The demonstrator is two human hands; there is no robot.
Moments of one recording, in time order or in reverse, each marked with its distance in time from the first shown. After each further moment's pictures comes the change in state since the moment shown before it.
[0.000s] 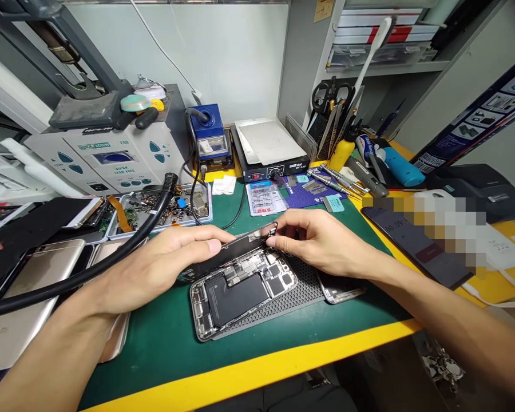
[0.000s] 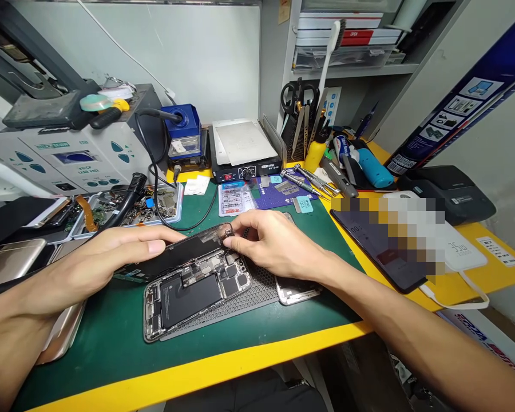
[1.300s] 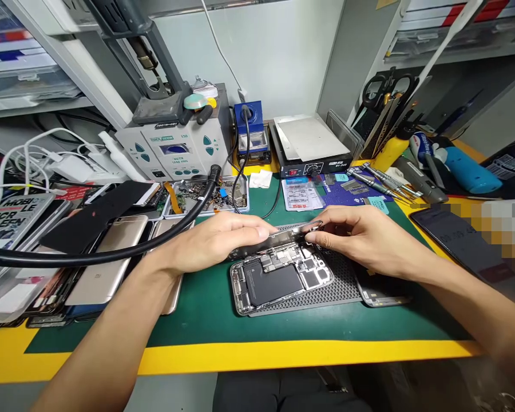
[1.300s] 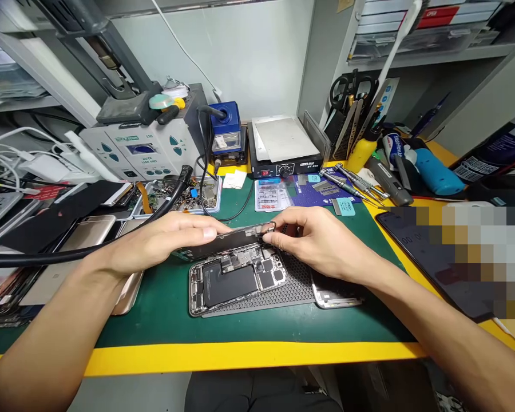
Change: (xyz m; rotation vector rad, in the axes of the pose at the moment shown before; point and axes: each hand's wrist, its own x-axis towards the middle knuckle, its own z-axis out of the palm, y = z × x) left_hand 0.002 -0.006 -0.004 -0.071 -0.081 0.128; right_hand 0.000 -0.001 -0.004 0.033 -0.025 0.068
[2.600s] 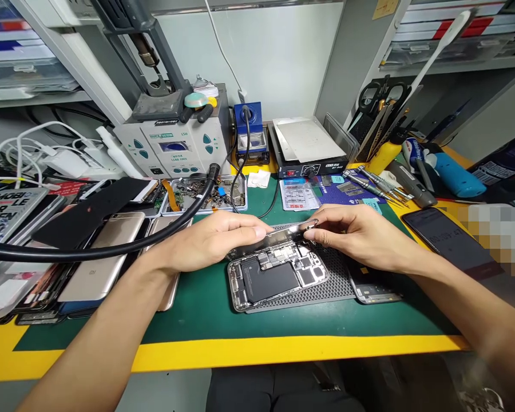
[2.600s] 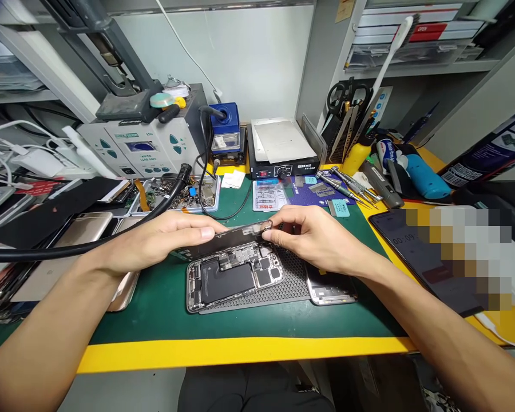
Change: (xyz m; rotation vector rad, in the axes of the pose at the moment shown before) left_hand -0.003 -0.003 0.002 0.047 0.013 0.000; right_hand 0.003 0.000 -0.004 -0.030 -0.024 -0.097
